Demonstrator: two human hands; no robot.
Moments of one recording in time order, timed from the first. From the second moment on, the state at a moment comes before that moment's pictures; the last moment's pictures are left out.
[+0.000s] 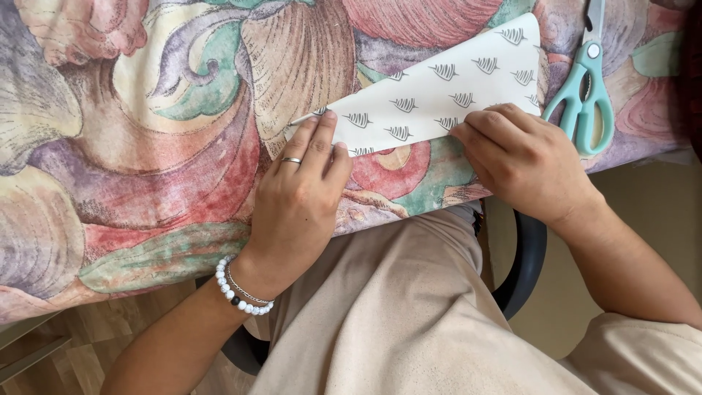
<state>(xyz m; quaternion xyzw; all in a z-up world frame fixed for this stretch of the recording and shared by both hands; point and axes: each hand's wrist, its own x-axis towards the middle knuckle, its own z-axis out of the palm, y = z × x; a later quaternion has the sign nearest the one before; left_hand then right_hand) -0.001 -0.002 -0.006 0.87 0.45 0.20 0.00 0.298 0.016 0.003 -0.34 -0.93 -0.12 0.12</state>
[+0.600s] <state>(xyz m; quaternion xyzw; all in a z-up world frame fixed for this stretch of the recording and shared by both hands) -0.002 0.004 0.004 0.88 0.45 0.15 -0.02 0.260 0.021 0.005 -0.32 -0.93 -0.05 0.17</state>
